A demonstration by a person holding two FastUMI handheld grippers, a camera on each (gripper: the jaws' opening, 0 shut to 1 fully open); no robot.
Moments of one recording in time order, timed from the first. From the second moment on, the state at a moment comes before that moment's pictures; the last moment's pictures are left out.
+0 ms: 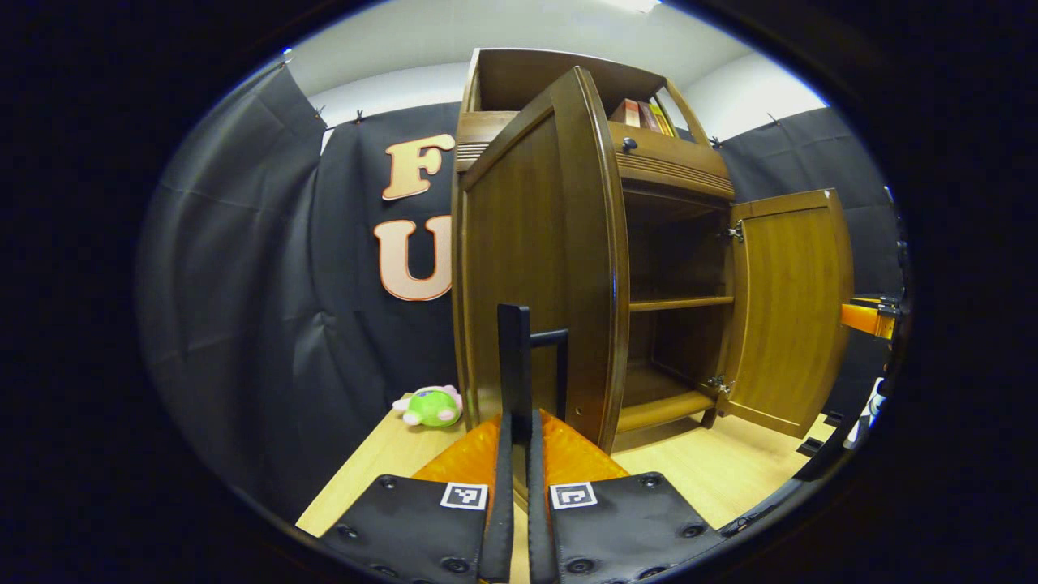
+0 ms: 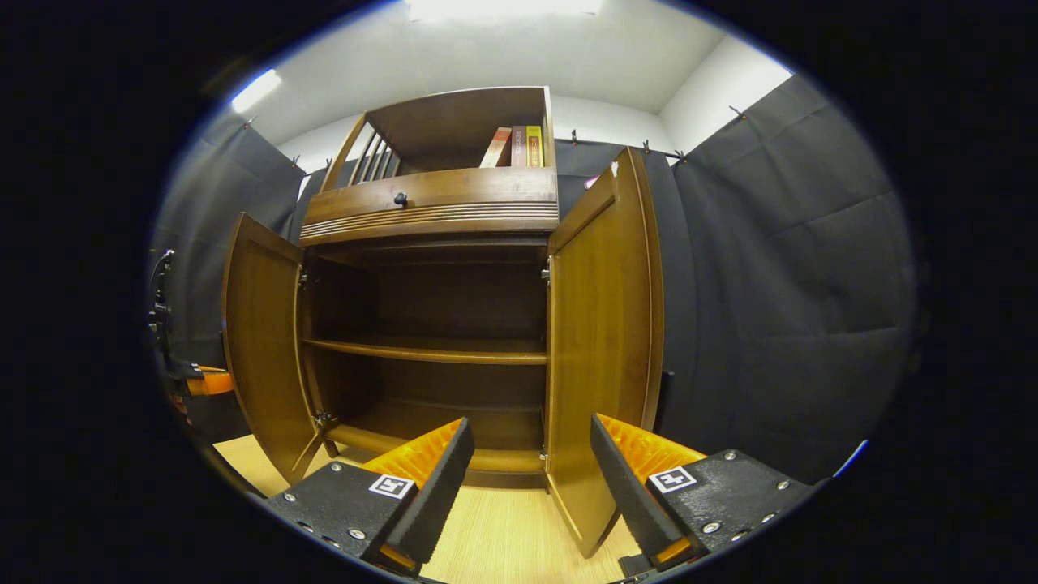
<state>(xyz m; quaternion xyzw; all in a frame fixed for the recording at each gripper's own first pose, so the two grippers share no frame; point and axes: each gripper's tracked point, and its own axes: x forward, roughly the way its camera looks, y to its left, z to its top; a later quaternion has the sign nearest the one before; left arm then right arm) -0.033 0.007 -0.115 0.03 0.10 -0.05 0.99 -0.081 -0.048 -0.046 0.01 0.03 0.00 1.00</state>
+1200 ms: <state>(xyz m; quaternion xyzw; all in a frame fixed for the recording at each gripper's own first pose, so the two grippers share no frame) -0.055 0.123 -0.091 0.01 0.06 0.00 1.00 -0.073 -0.006 -0.058 0.01 0.04 0.04 1.00</state>
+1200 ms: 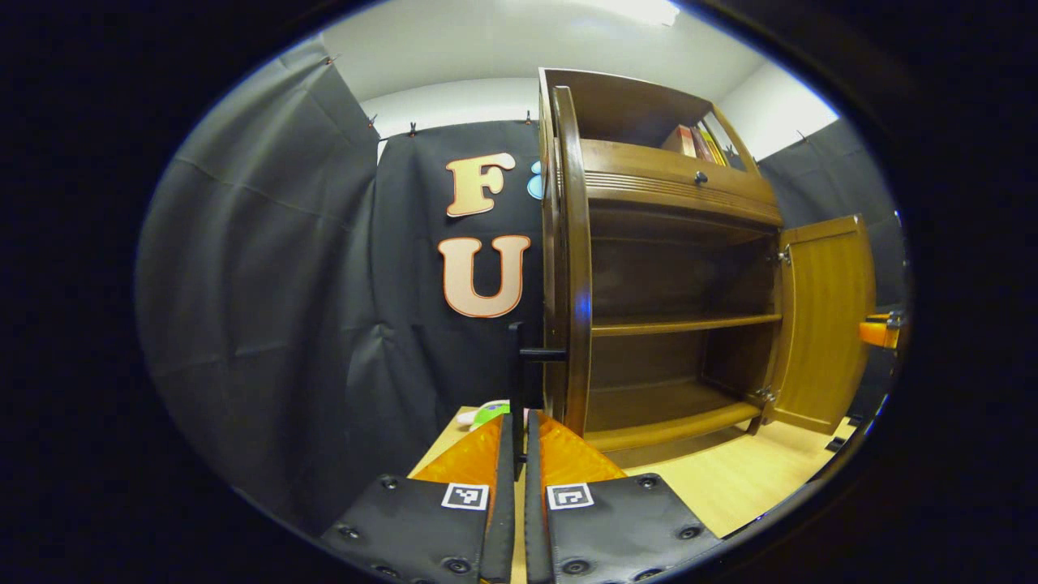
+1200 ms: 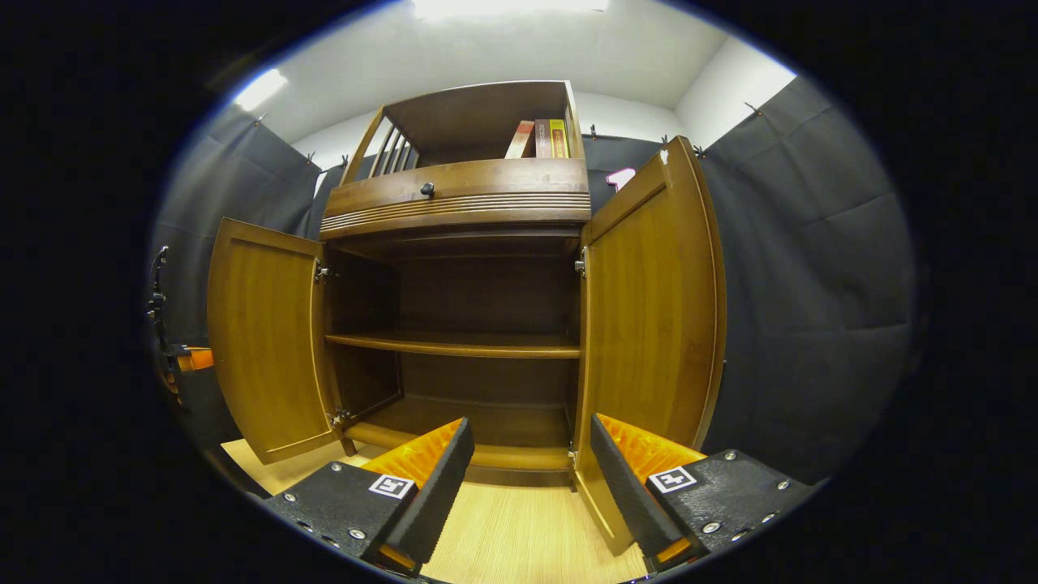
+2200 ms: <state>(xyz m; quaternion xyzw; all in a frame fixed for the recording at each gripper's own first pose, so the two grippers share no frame) -0.105 0.037 -0.030 0.03 0.05 0.04 1.00 -0.064 -0.017 -0.052 0.02 0.04 0.03 1.00</state>
